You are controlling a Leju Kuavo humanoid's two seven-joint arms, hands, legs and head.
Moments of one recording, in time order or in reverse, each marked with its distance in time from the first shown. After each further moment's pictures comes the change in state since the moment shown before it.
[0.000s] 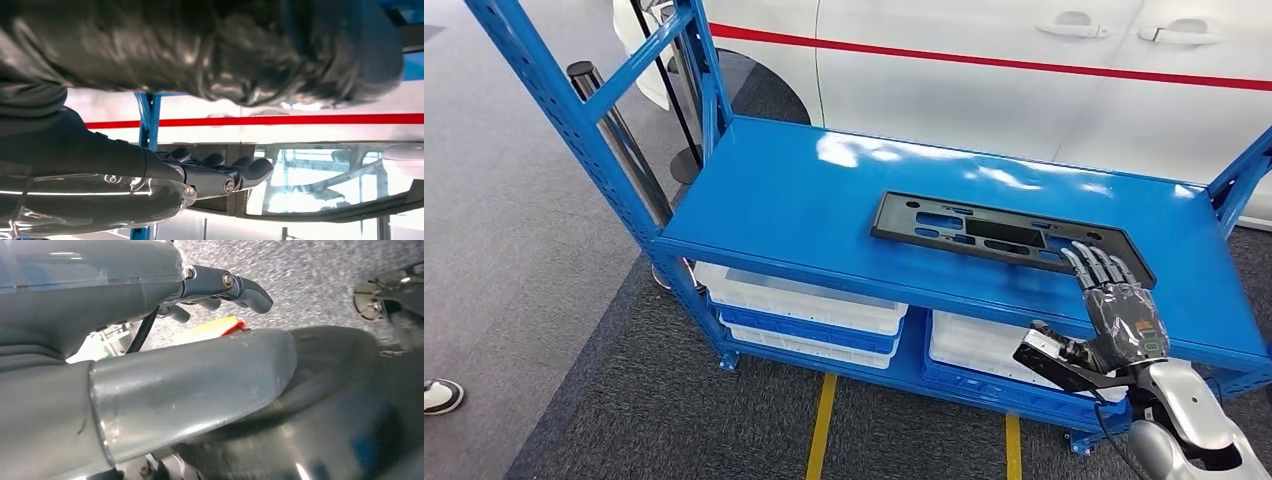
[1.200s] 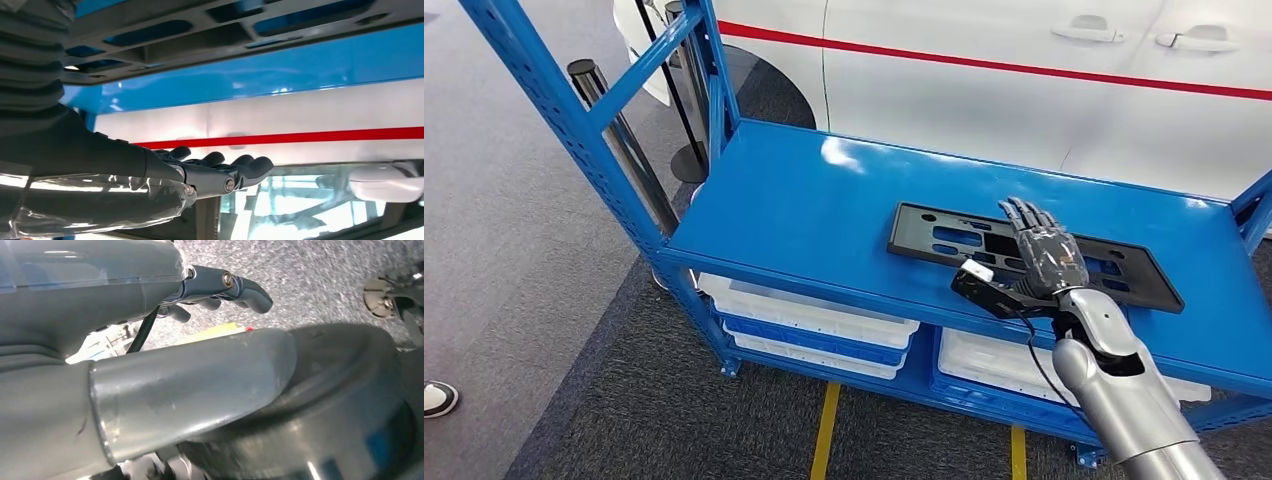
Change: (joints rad) left arm -0.011 0.000 -0.043 0.001 0.008 -0.017 -0.002; right arm -0.292 0.286 0.085 0.343 -0.010 0.074 0.029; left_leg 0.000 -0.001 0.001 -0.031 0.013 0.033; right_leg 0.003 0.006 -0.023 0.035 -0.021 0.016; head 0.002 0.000
